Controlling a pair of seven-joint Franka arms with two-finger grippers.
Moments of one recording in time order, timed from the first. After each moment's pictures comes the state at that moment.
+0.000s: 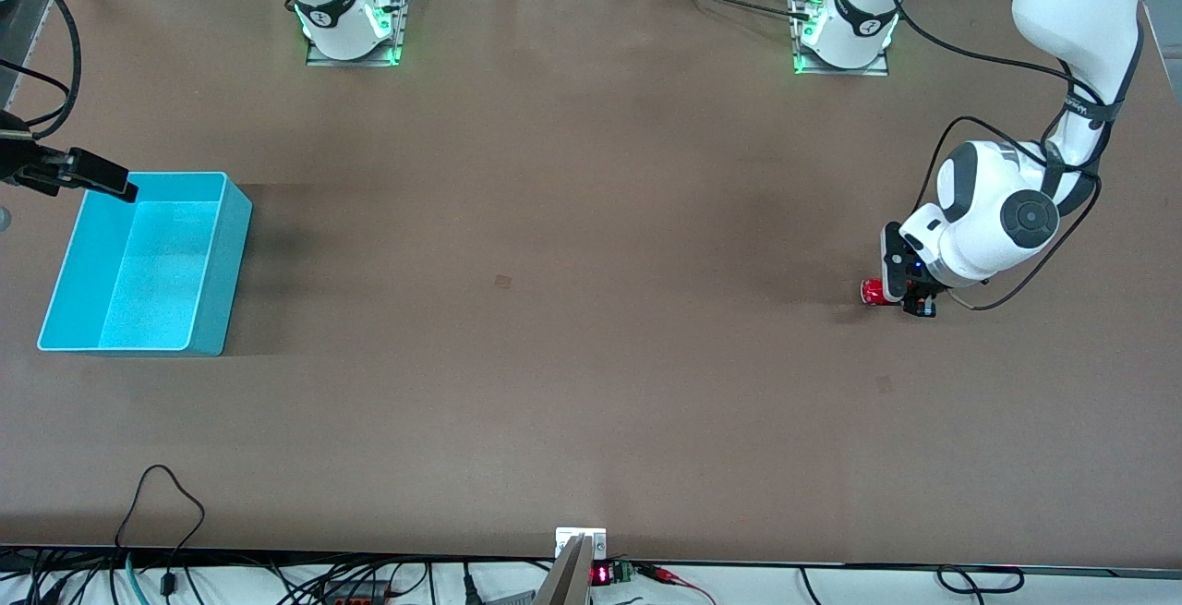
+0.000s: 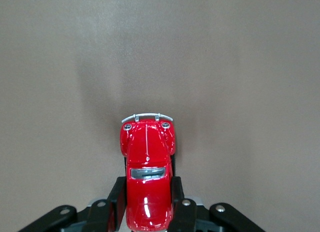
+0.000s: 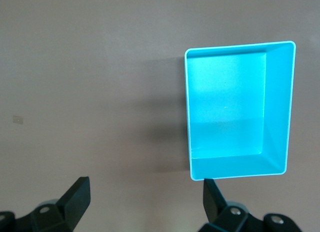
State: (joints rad) left arm 0.13 0.43 -0.08 -2.14 0.09 2.53 1.59; right arm -0.02 0.11 -0.07 -1.54 0.00 1.57 0.00
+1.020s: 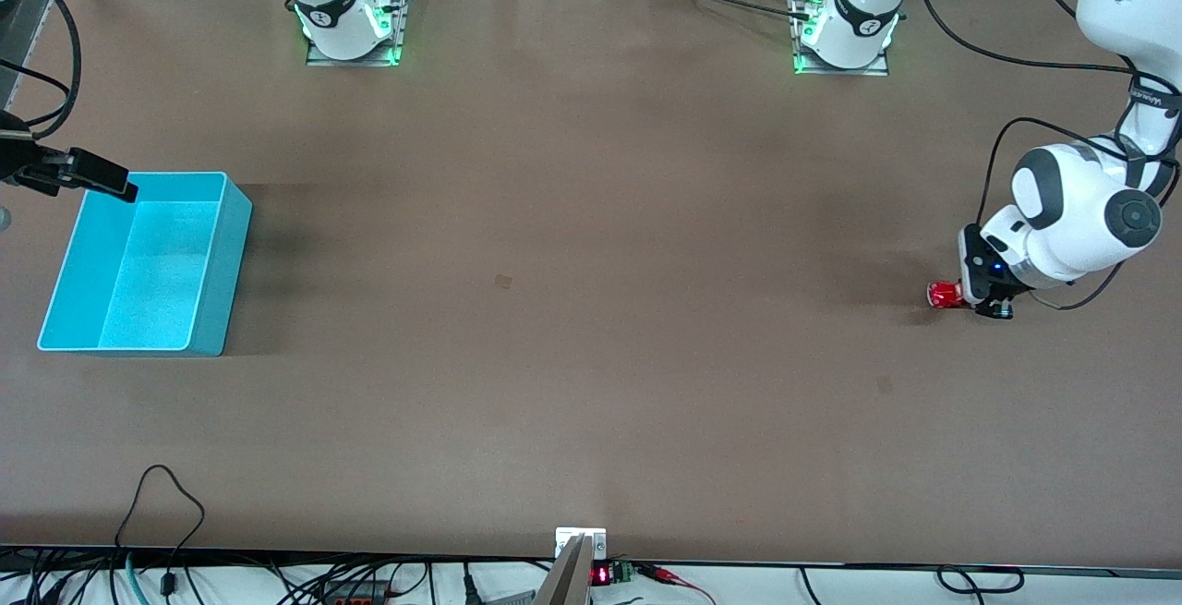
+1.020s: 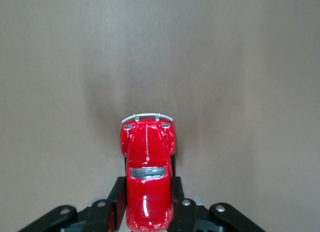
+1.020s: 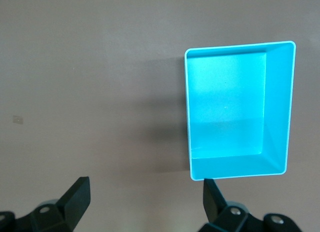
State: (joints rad) left arm 0.35 0.47 -0.08 -2.08 0.09 2.53 1.80; right arm -0.02 0.11 -0.07 -1.54 0.00 1.57 0.00
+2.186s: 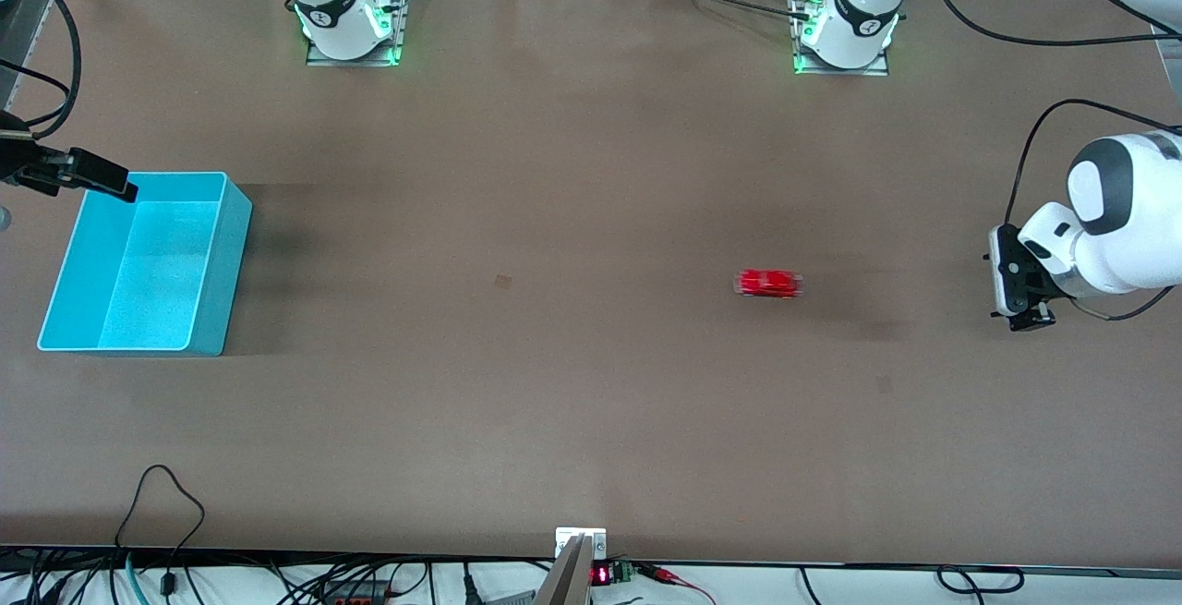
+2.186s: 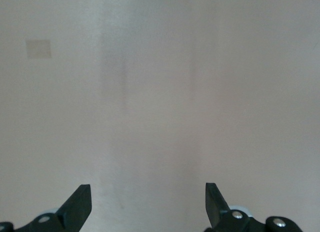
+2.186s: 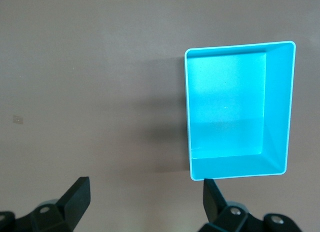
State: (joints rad) left arm 0.36 0.37 -0.17 -1.85 0.09 2.06 1.59; right arm -0.02 0.11 -0.07 -1.54 0.00 1.57 0.00
